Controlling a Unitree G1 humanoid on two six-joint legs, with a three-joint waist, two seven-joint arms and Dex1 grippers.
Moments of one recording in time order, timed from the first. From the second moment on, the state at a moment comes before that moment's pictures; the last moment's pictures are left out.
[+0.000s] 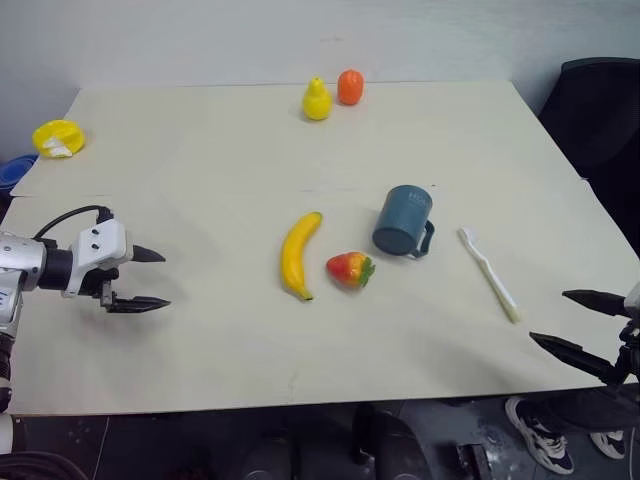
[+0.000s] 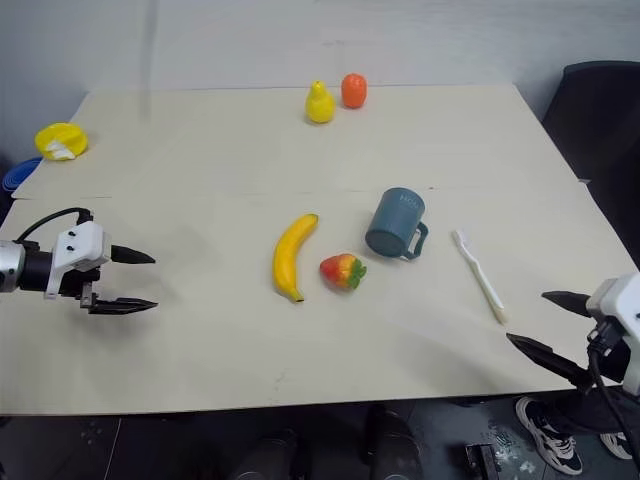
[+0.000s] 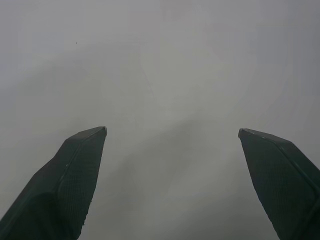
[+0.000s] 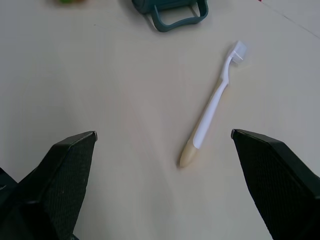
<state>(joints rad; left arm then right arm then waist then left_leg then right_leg) -0.51 1.08 0.03 0.49 -0.18 -0.01 -1.39 0.42 -0.92 -0.79 -0.45 0.54 0.53 1.05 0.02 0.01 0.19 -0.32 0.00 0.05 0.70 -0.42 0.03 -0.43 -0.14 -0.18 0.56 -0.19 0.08</state>
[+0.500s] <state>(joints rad) -0.52 1.06 0.03 0.49 -0.18 -0.02 -1.38 0.44 -0.91 -0.79 -0.46 0.54 0.53 1.05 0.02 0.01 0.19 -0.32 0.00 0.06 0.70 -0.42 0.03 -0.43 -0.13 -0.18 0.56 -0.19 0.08</state>
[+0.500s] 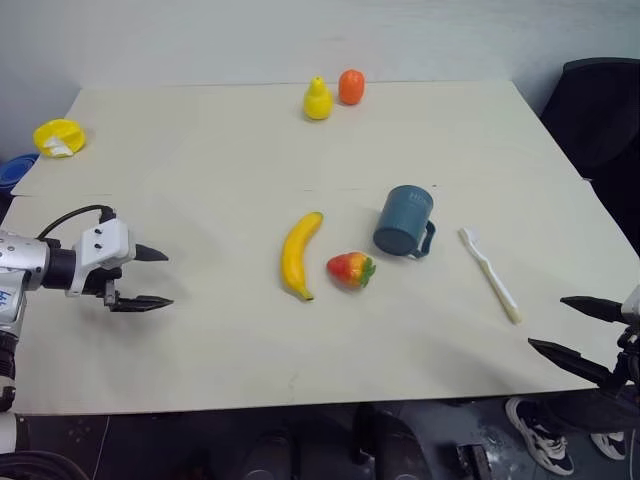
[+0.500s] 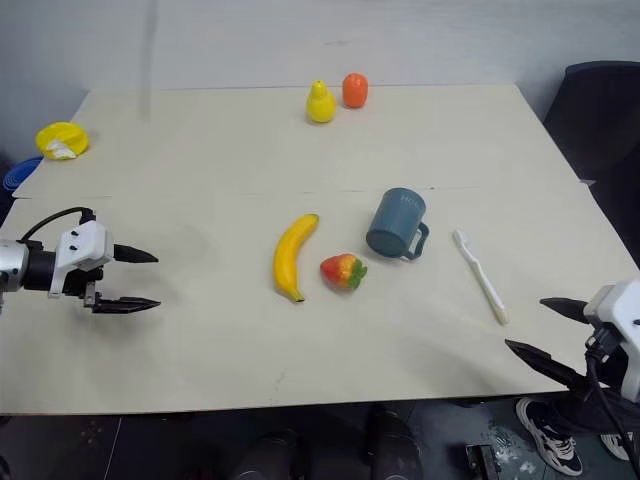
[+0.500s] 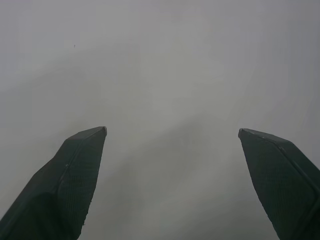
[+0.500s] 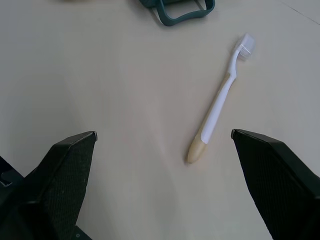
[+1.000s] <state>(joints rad) -0.58 1.01 0.02 0.49 -0.17 0.07 -1.35 0.49 -0.88 -0.83 -0.51 0.60 0.61 1.05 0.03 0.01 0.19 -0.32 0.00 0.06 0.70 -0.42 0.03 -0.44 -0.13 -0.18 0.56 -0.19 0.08</state>
